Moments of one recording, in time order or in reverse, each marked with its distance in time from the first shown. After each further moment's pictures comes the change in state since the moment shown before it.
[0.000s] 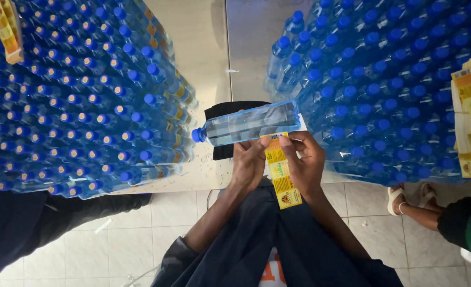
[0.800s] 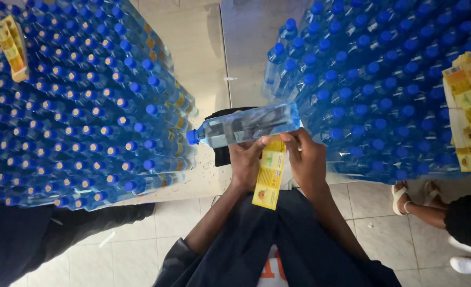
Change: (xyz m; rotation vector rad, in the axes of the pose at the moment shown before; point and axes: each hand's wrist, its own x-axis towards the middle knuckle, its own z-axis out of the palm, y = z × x) left_hand 0.001 0.027 0.022 0.377 0.109 0.038; right_hand 0.007 0.003 -0.004 -0.485 0.058 -0.096
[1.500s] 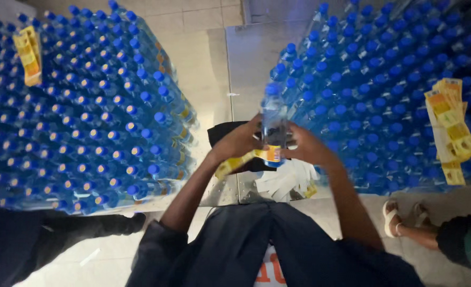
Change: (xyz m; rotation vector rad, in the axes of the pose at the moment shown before) left_hand 0.086 0.033 -0.042 0.845 -0.824 -0.008; right_hand 0.061 0.053 -0.008 0.191 -0.794 0.148
